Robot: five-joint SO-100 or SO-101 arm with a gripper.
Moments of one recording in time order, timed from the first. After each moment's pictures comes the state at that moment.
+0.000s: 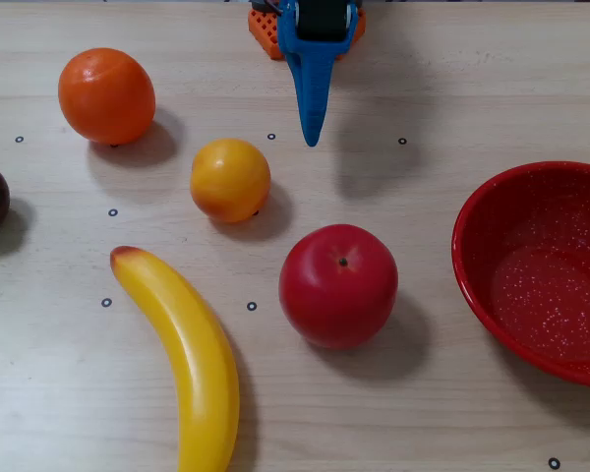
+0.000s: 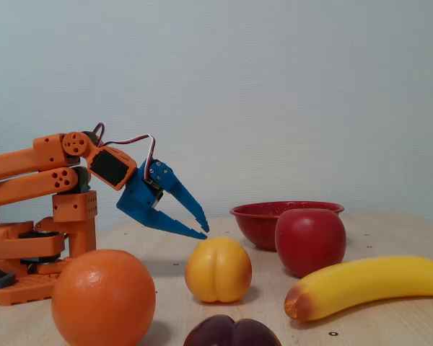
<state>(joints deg) -1.8 189.7 180.2 49.0 -1.7</state>
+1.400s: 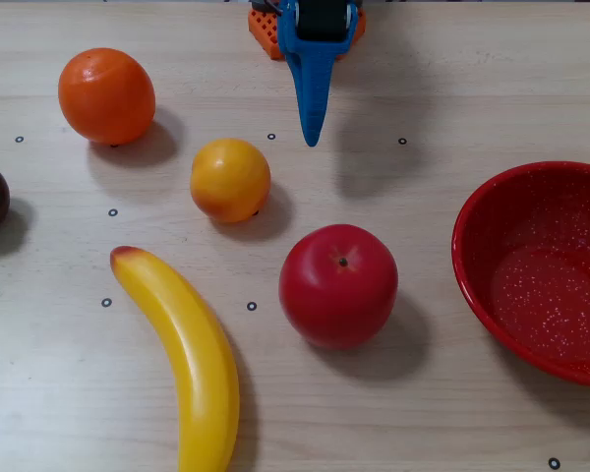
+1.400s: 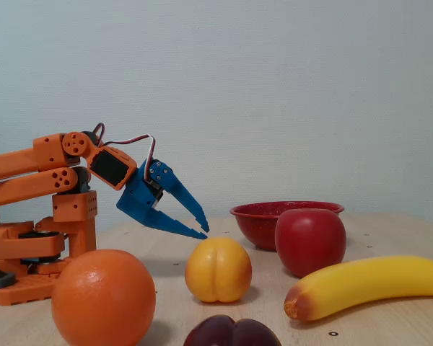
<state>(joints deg) -1.8 189.7 180.2 49.0 -1.8</state>
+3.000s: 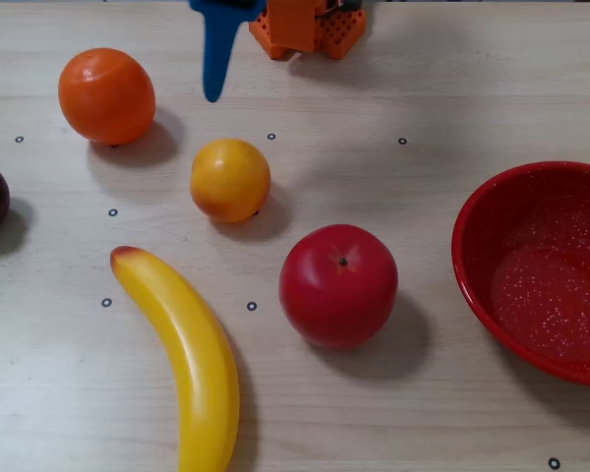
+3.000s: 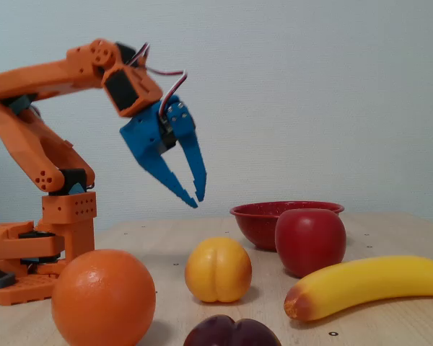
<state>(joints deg) 19.5 132.2 119.4 68.4 -15.2</state>
